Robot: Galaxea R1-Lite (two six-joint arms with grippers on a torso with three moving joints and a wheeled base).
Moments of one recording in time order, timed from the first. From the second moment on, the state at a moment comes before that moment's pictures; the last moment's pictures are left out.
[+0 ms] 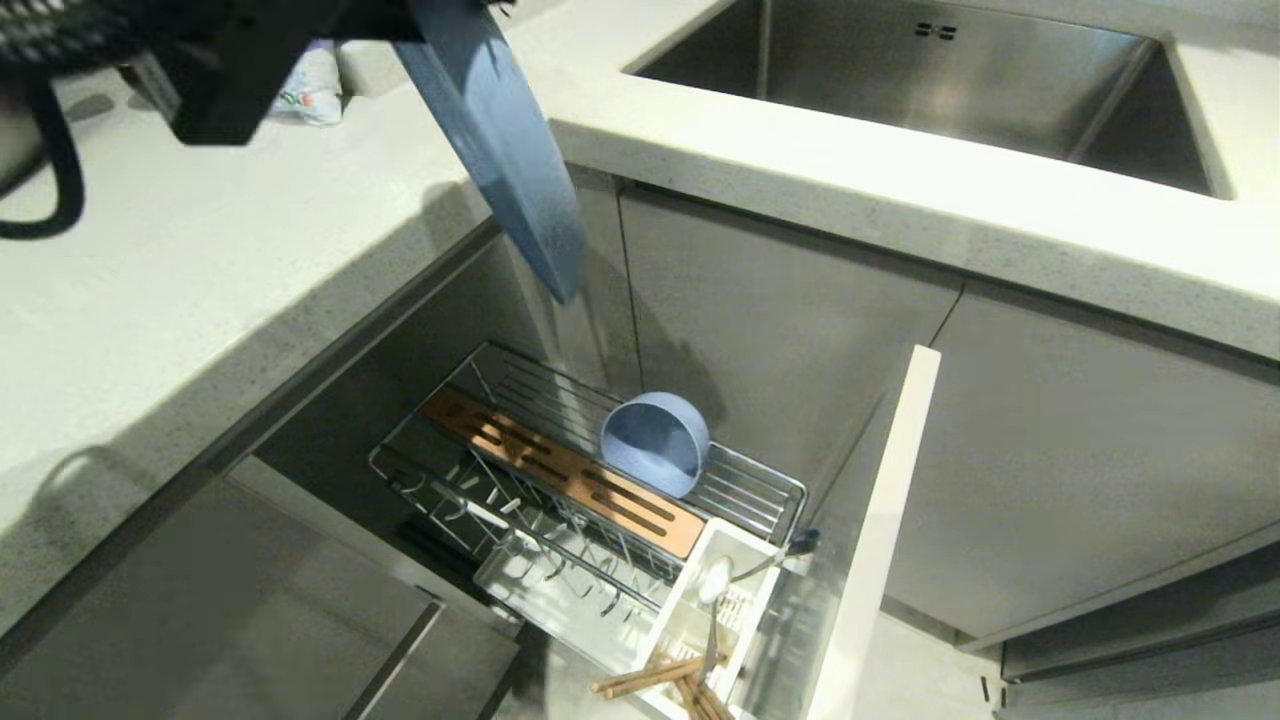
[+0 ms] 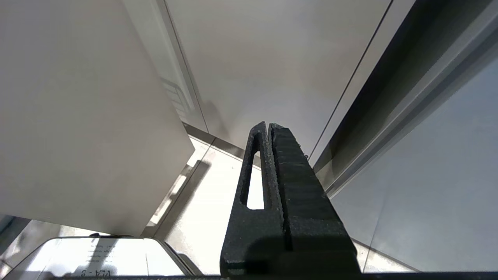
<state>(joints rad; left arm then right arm) -1.24 1.51 -1.92 0.52 0.88 -0.60 0.00 0.00 0.00 0.00 0.00 0.00</state>
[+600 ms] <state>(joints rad) -1.02 1.46 -1.94 0.48 0.96 -0.17 0.00 0.00 0.00 0.00 0.00 0.00</state>
